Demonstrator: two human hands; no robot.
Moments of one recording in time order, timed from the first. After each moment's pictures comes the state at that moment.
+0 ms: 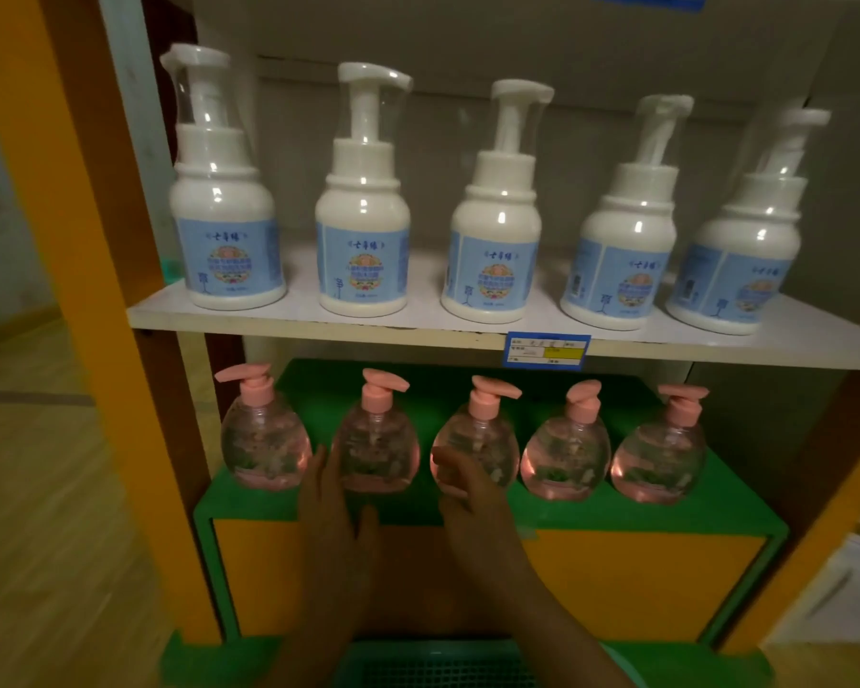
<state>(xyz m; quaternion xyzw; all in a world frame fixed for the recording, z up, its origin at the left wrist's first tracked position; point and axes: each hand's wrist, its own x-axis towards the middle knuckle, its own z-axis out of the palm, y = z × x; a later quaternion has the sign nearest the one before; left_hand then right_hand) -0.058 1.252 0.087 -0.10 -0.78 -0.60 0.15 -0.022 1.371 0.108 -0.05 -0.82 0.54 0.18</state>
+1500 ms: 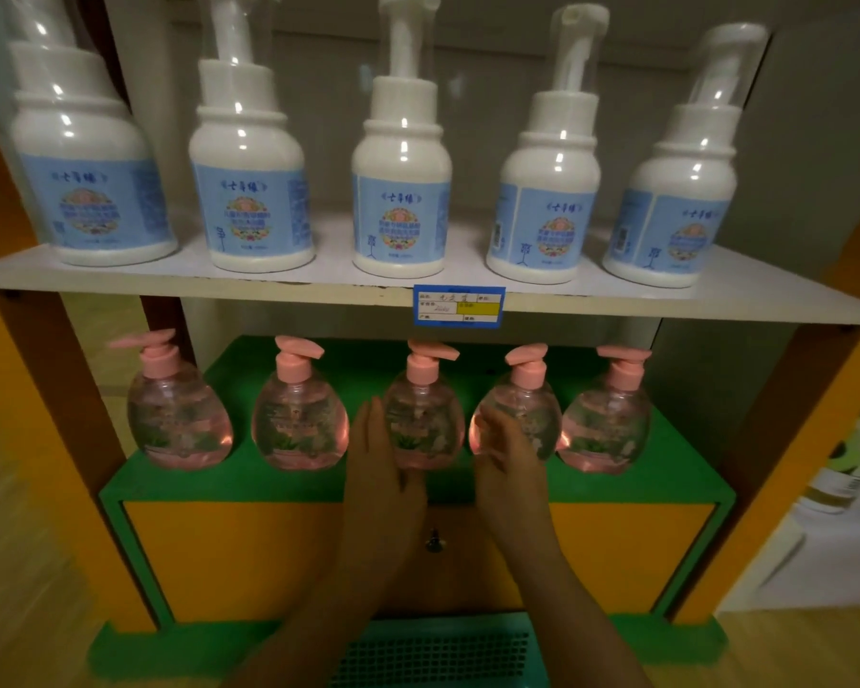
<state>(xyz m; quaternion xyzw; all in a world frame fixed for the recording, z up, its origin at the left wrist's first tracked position) -0.037 1.344 0.097 -0.21 -0.78 -0.57 0.11 0.000 1.449 0.110 -0.12 -0.77 0.56 0.29</state>
